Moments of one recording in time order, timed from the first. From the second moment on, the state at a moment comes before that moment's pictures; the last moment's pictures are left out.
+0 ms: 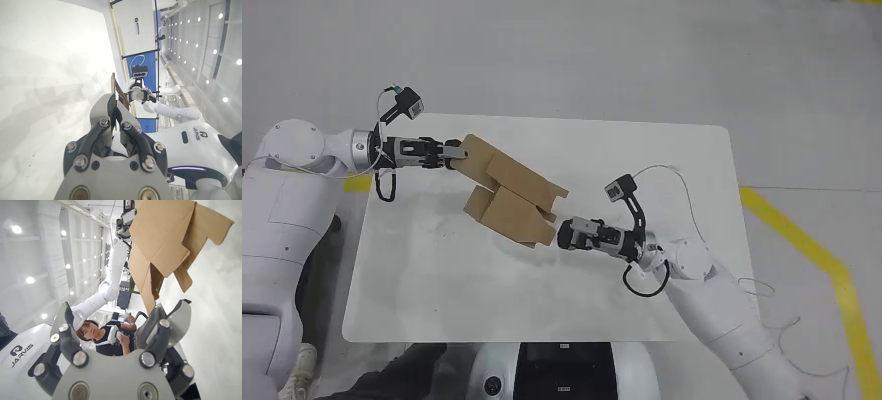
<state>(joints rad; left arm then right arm) 0.71 -0.76 -1.12 -1.08 -0.56 -0.33 -1.44 -1.16 -1.25 0.96 -1.44 0.54 -0.45 0.93</state>
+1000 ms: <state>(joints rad) 0.71 -0.76 -1.12 -1.08 -0.56 -0.33 -1.44 -1.12 -1.29 0.90 -1.37 0.61 -0.45 0.95</state>
